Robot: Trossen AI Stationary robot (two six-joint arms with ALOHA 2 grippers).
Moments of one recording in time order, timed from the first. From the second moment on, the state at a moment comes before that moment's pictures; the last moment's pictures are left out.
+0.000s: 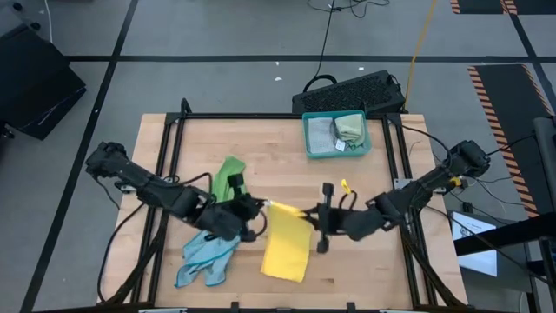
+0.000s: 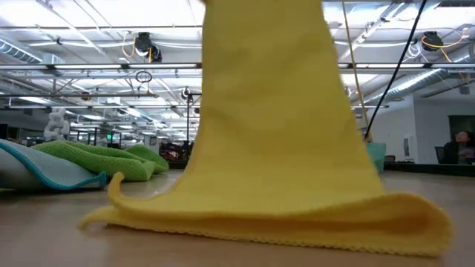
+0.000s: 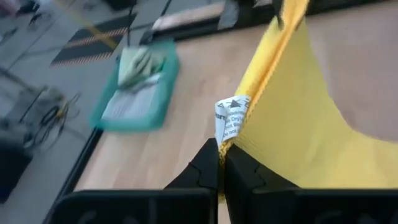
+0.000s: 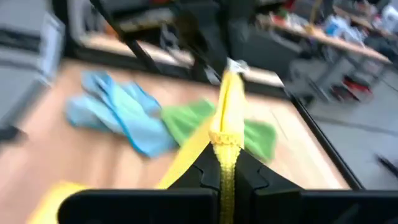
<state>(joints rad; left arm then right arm) -0.46 1.49 1.31 -0.58 -0.73 -0.18 0.52 1.41 1.05 -0.07 0.66 0.01</state>
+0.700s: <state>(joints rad) -0.36 1.49 1.02 -0.32 -0.48 -0.22 0.33 1.40 0.71 0.20 0.38 0.14</state>
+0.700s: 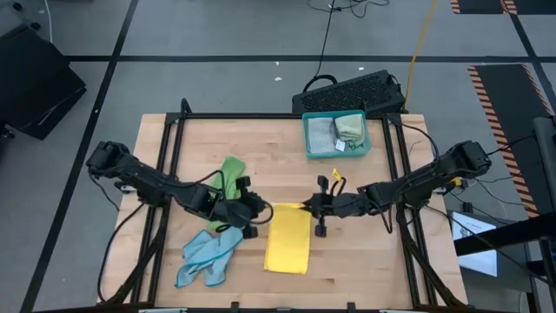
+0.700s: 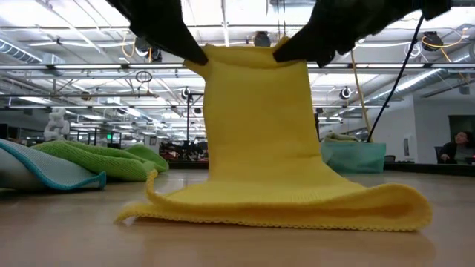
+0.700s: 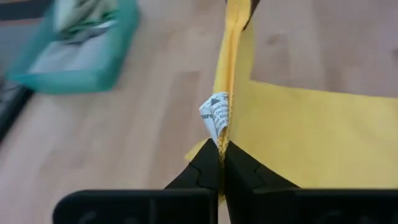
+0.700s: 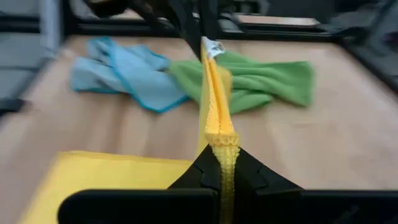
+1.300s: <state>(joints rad) -0.48 1.61 0.91 -0.05 -0.36 -0.36 0.46 1.59 0.54 0.74 0.28 0.45</state>
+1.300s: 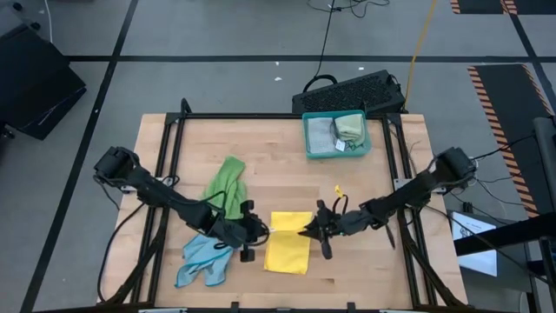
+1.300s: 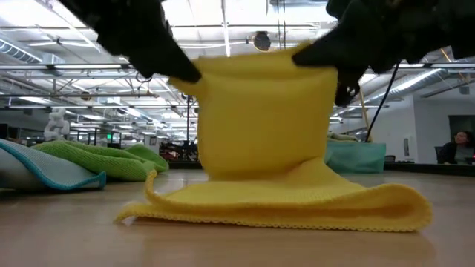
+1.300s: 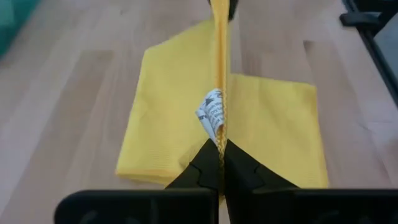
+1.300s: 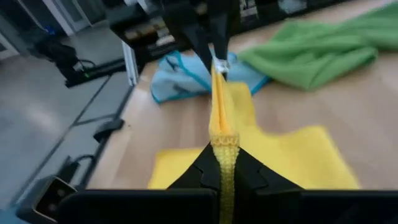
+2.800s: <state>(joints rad) -0.62 1.82 0.91 0.17 -0.32 -0.54 0.61 1.96 0.60 0.98 0.21 0.62</state>
